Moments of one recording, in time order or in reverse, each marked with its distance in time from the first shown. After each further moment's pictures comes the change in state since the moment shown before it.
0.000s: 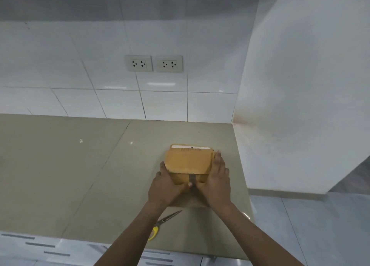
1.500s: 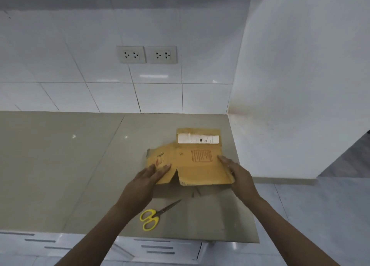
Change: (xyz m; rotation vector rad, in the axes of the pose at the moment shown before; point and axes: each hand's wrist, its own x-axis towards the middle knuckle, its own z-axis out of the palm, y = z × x) left_hand -0.028 -0.057 -0.058 0.560 -0.029 0.576; right_hand -0.012 0.076 -0.049 0.257 -0.161 -0.147
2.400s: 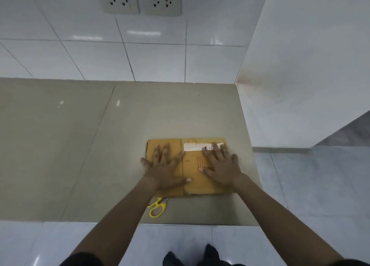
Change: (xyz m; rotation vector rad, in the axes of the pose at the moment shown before) left_hand 0.070 -0.011 0.080 -0.072 -0.566 -0.165; right_hand 0.043 0.013 0.091 -0.643 -0.585 0.257
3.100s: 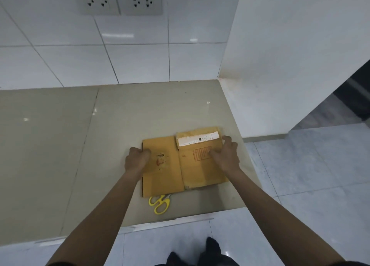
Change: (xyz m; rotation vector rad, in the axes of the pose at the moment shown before) left_hand 0.003 -0.053 -0.028 -1.027 0.285 -0.464; right_hand -0.031 -0.033 -0.013 0.751 0.463 0.511
